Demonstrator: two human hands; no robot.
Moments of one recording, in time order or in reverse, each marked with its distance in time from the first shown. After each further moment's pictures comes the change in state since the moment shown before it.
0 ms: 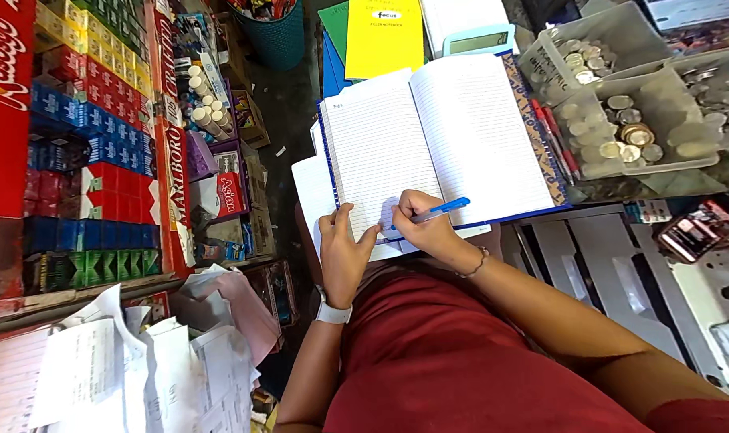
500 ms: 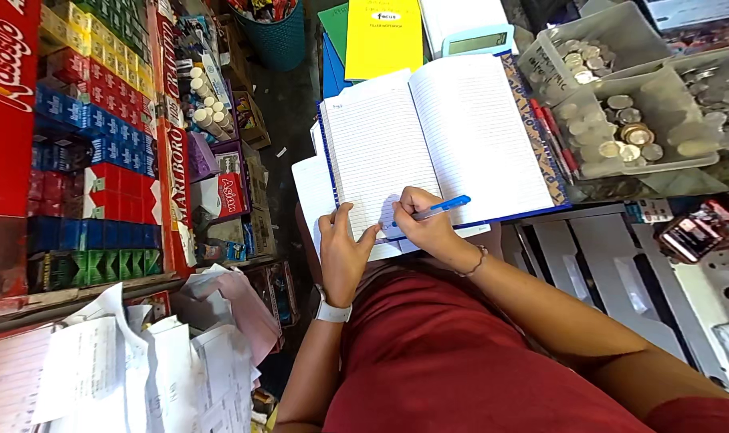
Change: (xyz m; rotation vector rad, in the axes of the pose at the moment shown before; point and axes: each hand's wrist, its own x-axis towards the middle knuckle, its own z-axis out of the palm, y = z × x) left_hand 0.001 0.000 0.000 -0.005 -0.004 -0.004; right_hand 0.001 -0.003 0.001 -0.022 0.010 -0.010
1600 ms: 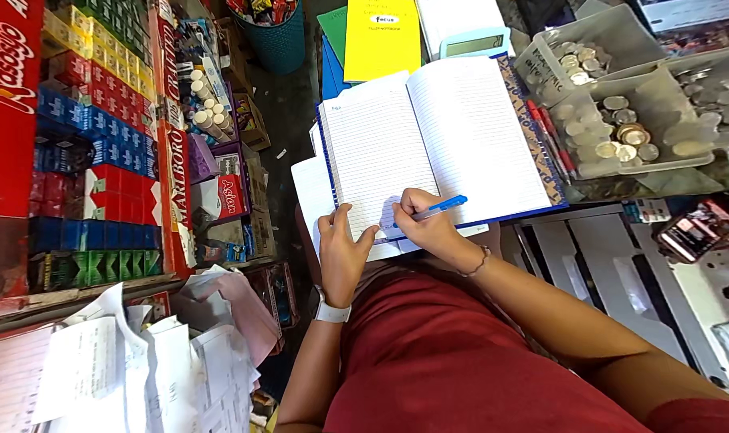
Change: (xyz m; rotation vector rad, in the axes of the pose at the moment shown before) left_hand 0.001 0.002 -0.002 0.023 -0.018 -0.011; right_hand 0.000 0.002 -0.006 -0.043 -0.016 0.012
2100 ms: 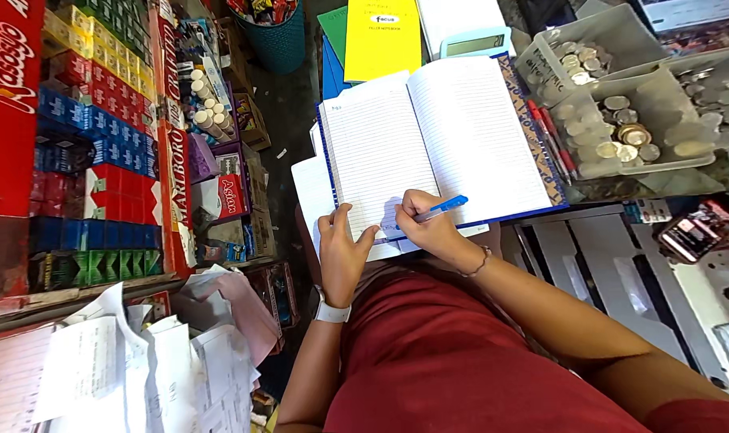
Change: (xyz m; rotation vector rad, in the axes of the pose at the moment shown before) left_hand 0.000 -0.002 0.001 -0.026 0.006 0.010; right_hand -0.001 -0.002 -0.001 0.007 0.009 -0.020
